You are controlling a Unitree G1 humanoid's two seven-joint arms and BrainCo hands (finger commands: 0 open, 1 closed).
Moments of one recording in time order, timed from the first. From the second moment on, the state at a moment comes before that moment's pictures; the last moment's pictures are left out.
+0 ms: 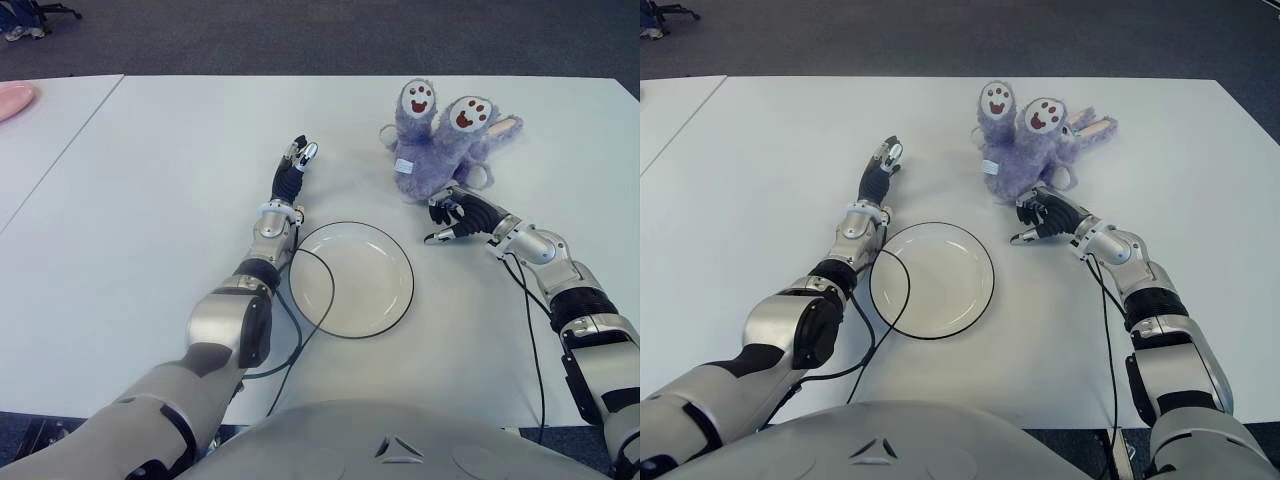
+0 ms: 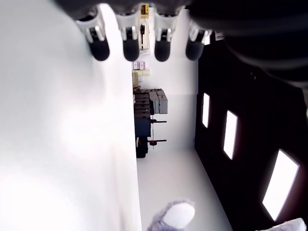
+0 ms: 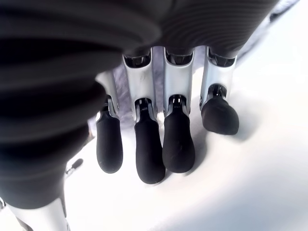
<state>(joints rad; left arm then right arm) -0.68 -0.06 0.21 1.27 0.12 -0.51 0.01 -0.44 -0.64 0.21 0.82 -0.29 -0.74 0.32</state>
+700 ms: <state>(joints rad) -0.68 -0.05 0.21 1.27 0.12 -0.51 0.01 -0.46 -0.62 0.25 0.75 -0.37 -0.60 0.29</state>
